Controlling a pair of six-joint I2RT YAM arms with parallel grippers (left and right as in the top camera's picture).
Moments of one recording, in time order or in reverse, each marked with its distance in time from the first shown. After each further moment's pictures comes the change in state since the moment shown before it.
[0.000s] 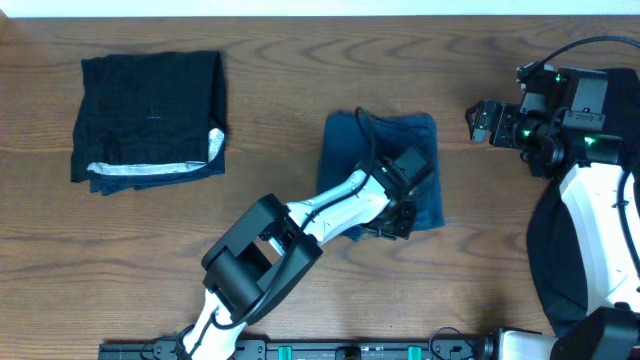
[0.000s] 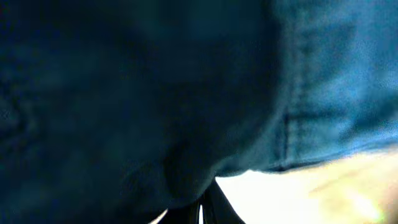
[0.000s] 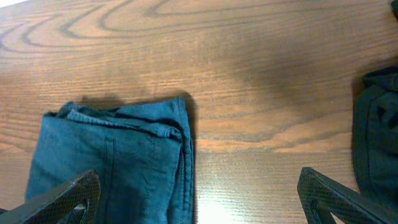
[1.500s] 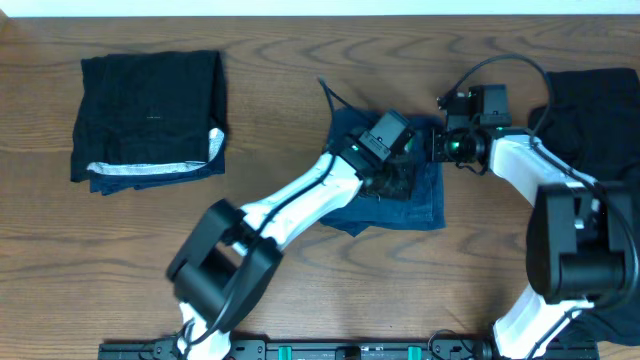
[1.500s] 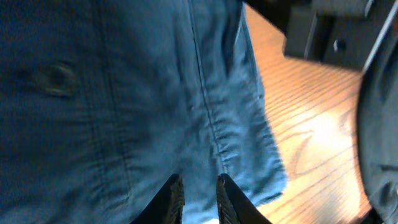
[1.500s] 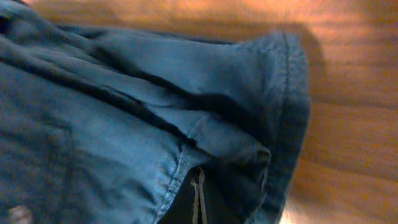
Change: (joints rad) left arm 0.094 -0.105 -0.010 0.237 0.059 -0.055; right arm 0.174 0.457 -0.071 0.292 -0.075 -0.011
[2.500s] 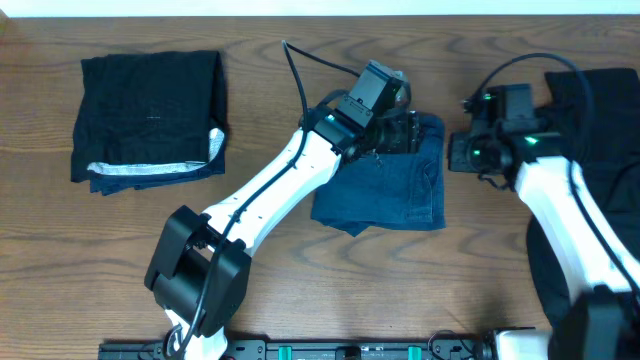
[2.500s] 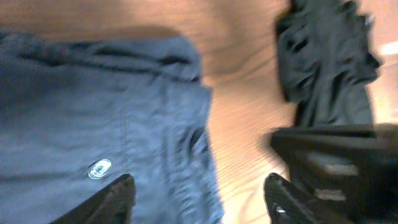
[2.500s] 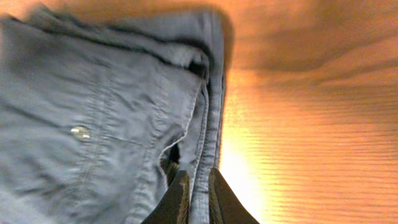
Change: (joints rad) left arm 0.110 -0.092 0.153 -0.018 -0.022 -0.043; right arm 0.018 -0.428 0.000 -0.389 0.225 0.092
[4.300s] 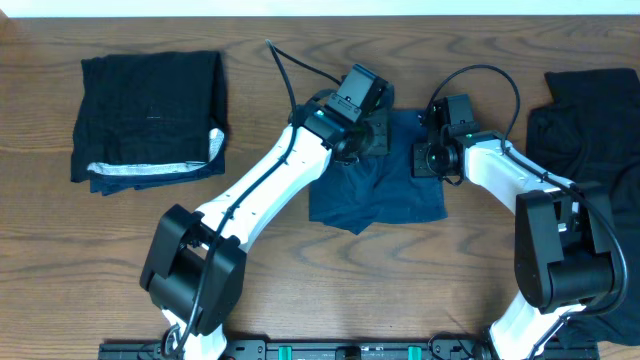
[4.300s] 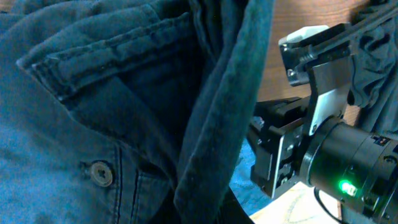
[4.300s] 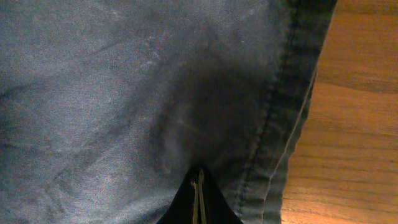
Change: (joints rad) left arm 0.030 -0.006 -0.015 -0.109 -0.103 0.005; right arm 0.121 0.393 -0.024 0.269 0.027 0.003
